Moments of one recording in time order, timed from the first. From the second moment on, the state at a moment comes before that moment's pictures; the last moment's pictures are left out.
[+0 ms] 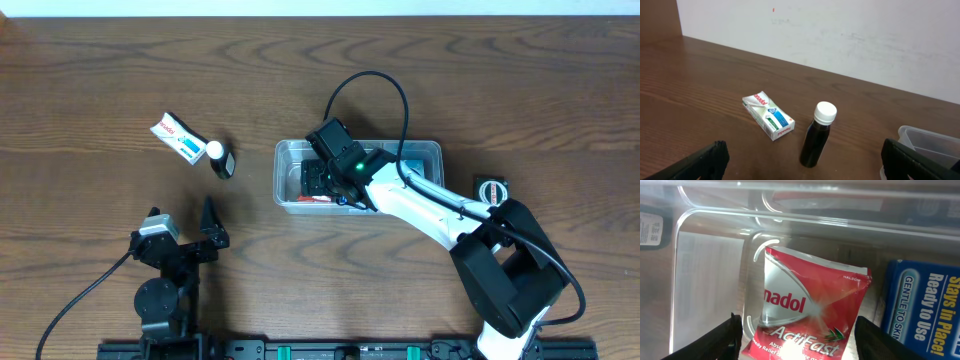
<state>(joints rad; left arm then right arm) 0.09 0.01 0.02 -0.11 0.00 -0.23 0.72 1.91 1.25 -0.42 -0.06 0.68</state>
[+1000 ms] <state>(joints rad) 0.09 0.01 0.02 -0.11 0.00 -0.23 0.72 1.92 1.25 -0.43 -0.05 0.67</state>
